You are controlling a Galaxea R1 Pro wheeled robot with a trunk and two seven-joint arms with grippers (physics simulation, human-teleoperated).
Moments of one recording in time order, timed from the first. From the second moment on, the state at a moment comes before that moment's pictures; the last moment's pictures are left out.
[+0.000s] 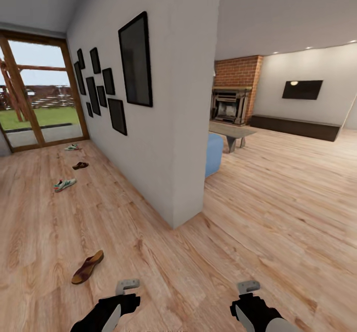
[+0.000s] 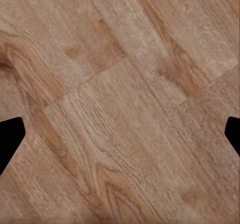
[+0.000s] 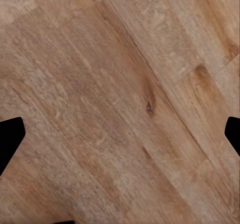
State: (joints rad) left arm -0.47 -0.07 0.06 -0.39 0.06 0.27 0.06; right arm -0.58 0.04 0.14 -0.19 0.01 0.34 -0.29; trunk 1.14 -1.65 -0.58
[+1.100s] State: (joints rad) left arm -0.47 -0.07 0.06 -0.39 0.06 0.27 0.06; right arm -0.58 0.04 0.14 -0.19 0.01 0.34 -0.29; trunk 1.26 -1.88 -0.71
